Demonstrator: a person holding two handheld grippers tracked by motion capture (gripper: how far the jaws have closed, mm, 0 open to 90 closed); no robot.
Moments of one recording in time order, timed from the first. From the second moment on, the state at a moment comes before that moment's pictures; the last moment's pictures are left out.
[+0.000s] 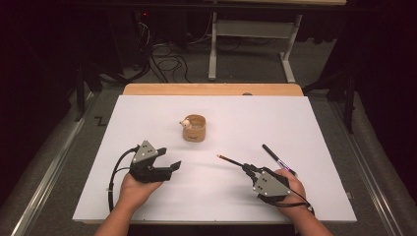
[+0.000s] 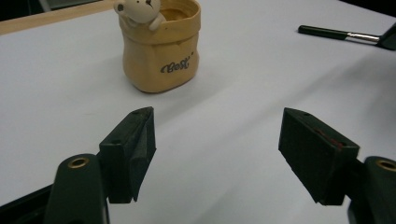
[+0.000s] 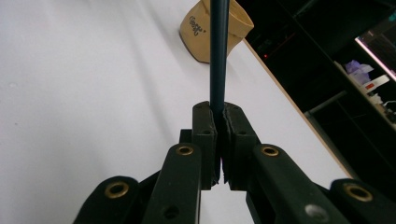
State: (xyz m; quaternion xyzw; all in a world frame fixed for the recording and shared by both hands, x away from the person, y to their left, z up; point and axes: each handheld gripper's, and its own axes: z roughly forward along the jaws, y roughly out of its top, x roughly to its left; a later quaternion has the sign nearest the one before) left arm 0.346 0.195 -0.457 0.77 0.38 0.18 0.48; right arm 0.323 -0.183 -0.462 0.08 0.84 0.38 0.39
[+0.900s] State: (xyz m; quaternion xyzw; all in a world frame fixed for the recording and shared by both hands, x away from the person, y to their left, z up) left arm 0.325 0.209 -0.479 0.72 0.37 0.24 0.53; right arm 0.351 -0.206 -0.449 0.22 0.78 0.53 0.24
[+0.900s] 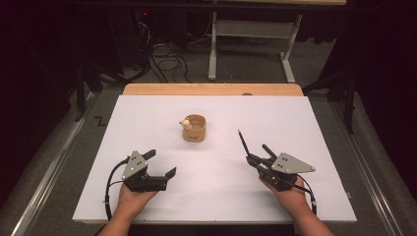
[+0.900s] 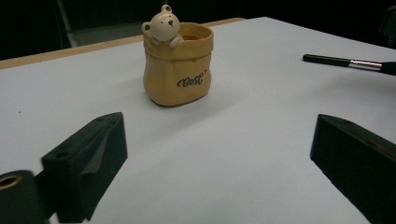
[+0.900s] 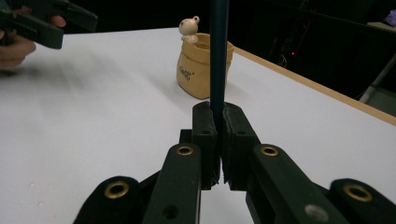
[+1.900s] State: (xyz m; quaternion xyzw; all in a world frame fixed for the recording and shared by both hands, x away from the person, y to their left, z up) left arm 0.318 0.212 -0.479 0.71 0.36 0.24 0.55; right arm 0.402 -0.143 -0.433 0.24 0.76 0.57 0.21
